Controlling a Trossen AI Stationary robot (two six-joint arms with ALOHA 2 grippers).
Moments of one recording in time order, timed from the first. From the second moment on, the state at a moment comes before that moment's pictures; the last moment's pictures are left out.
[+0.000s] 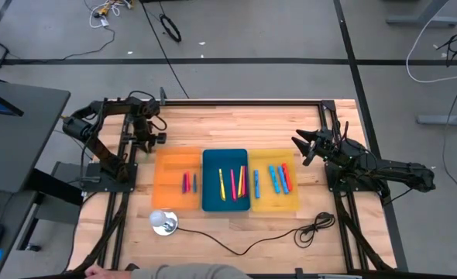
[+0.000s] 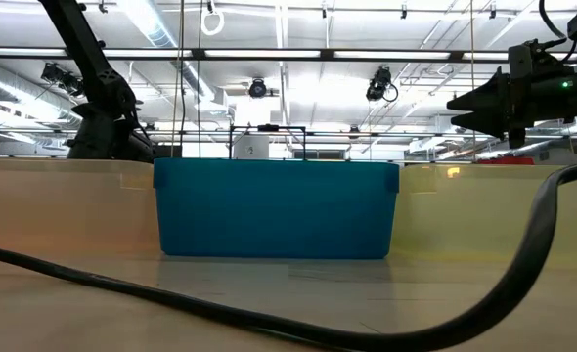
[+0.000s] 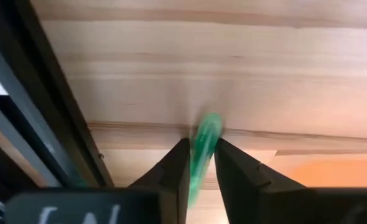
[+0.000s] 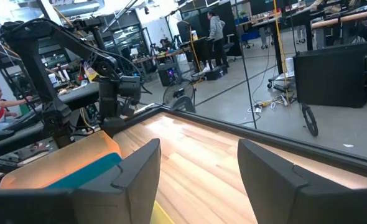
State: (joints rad) left arm 1.09 1.63 0.73 -0.96 0.16 -0.44; right arm -0.20 0.07 0.02 0.07 0.35 0.27
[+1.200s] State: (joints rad) left arm 1.07 1.54 0.98 -1.32 0.13 -0.46; right arm -0.20 0.07 0.02 0.07 0.35 0.27
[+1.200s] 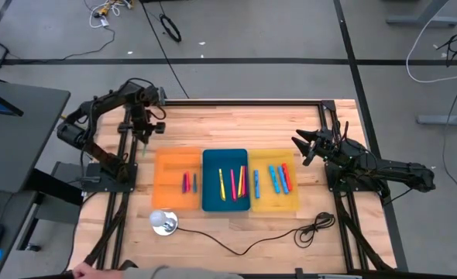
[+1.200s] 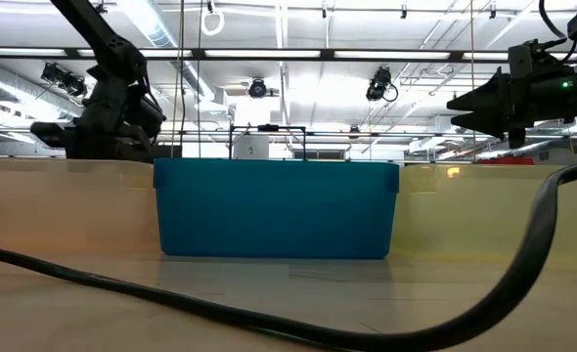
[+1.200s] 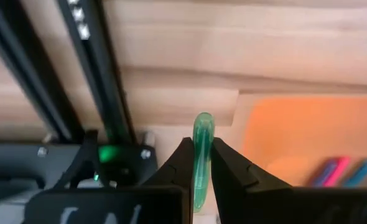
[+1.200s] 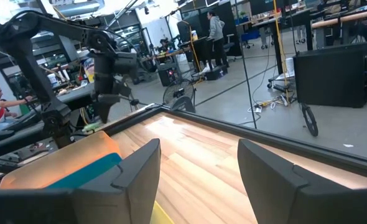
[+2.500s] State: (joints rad) left arm 0.58 1.47 0.98 -1.39 0.22 -0.81; right arm -0.20 0.07 0.02 0.07 0.35 0.27
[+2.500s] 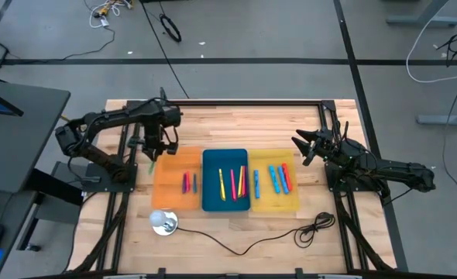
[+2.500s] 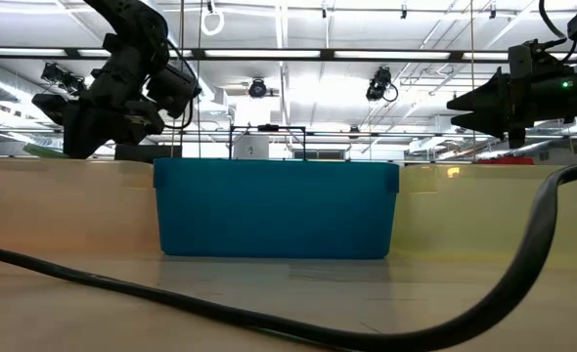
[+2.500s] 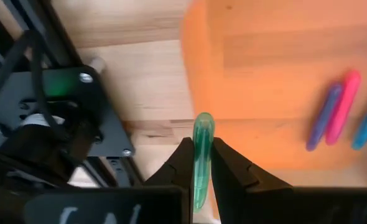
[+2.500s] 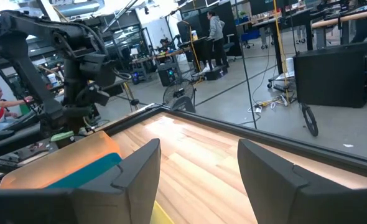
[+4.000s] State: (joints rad) left arm 0.23 1.60 0.95 -0.99 0.29 -1.37; right arm -0.20 0.07 0.02 0.07 0.35 0.27
